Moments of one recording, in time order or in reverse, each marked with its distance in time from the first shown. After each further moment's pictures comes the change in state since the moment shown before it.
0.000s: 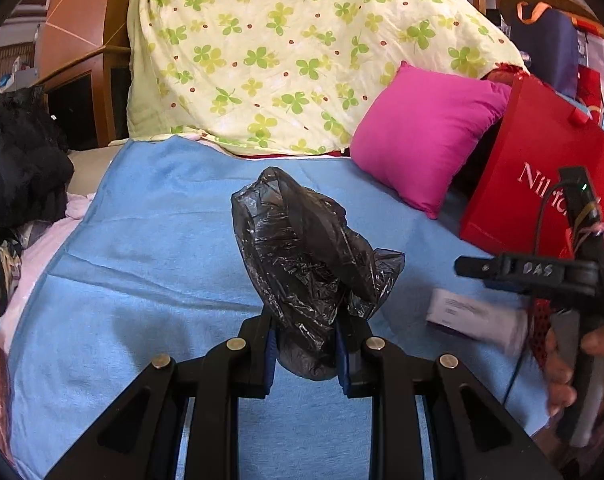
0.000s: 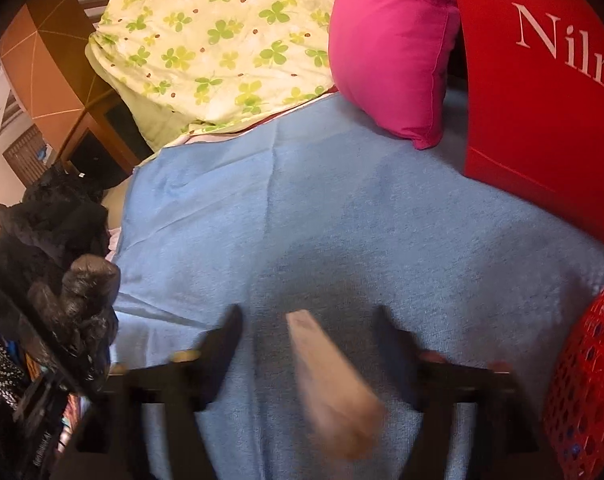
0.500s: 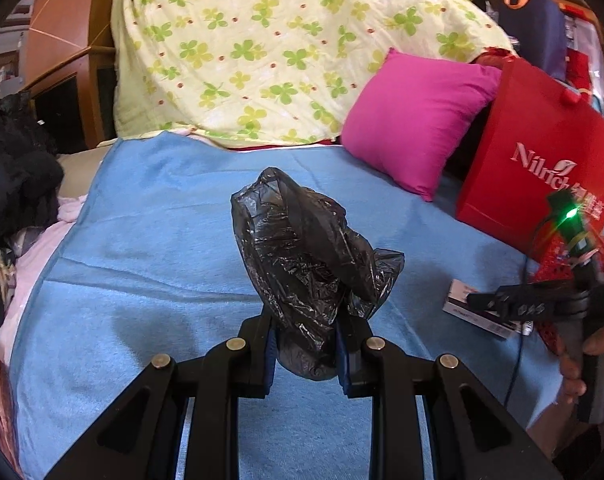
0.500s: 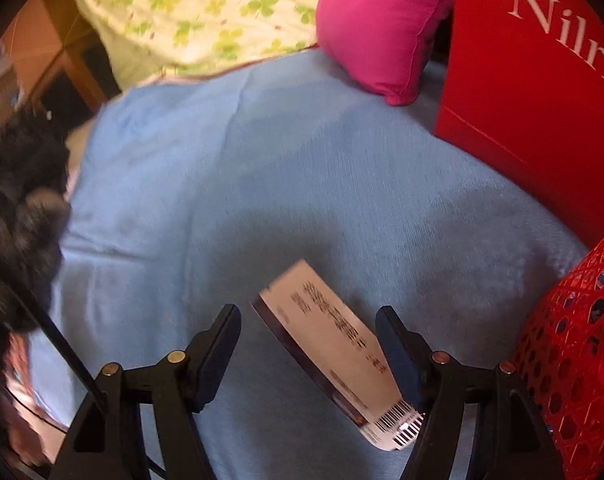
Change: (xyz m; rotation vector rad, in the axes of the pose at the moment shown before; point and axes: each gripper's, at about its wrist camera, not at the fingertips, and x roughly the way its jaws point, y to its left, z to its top) left arm -0.001 0.007 -0.007 0.046 0.024 -0.057; right arm 0.020 -0.012 -0.031 -0.154 0.174 -0.206
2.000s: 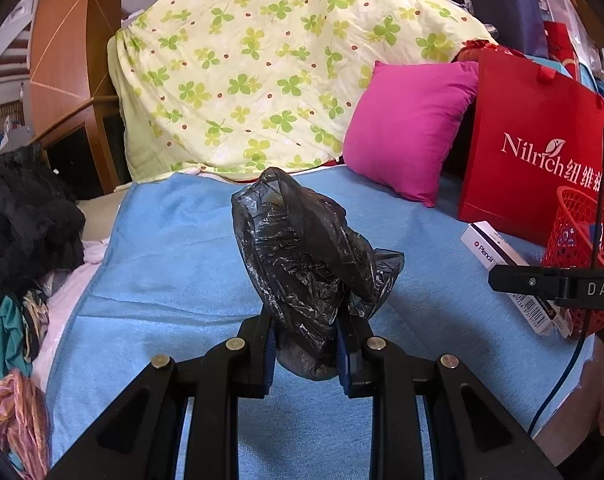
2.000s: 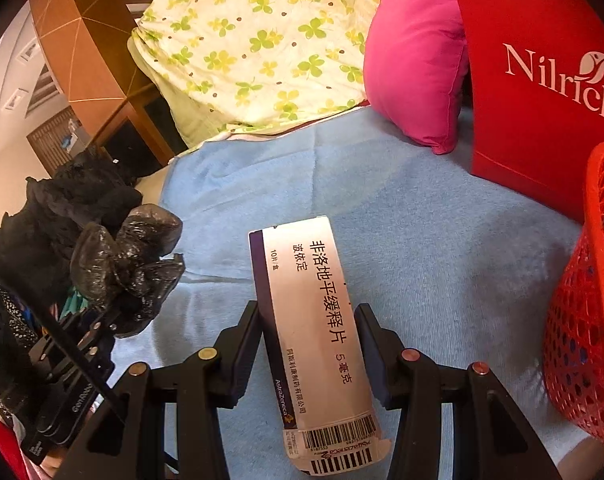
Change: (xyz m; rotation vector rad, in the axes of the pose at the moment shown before) left arm -0.026 -0.034 -0.005 0.116 -0.086 0.128; right arm -0.081 0.036 -0.032 0.081 -0.249 0.243
